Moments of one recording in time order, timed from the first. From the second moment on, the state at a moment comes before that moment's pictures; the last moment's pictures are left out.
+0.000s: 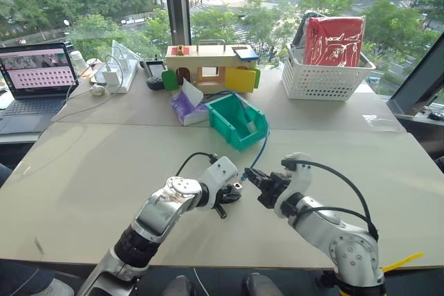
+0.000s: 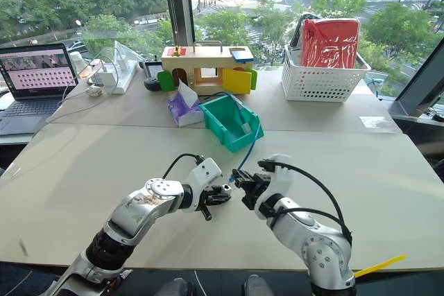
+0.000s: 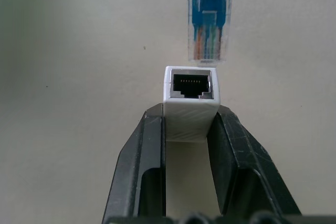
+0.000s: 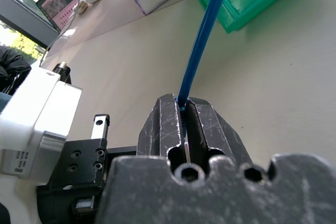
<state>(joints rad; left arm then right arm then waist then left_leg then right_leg) -0.48 0.31 -0.37 -0.28 -0.18 1.07 -0.61 -0.13 -0.18 -0.01 -0.53 1.02 0.88 -0.22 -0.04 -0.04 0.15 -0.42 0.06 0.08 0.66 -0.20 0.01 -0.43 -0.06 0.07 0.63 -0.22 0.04</state>
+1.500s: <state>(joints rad) -0.50 0.30 -0.29 -0.30 -0.35 1.25 -0.51 -0.22 -0.27 0.17 -0.58 0.65 0.97 -0.06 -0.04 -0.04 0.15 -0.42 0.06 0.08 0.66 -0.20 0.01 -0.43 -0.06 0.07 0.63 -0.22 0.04</state>
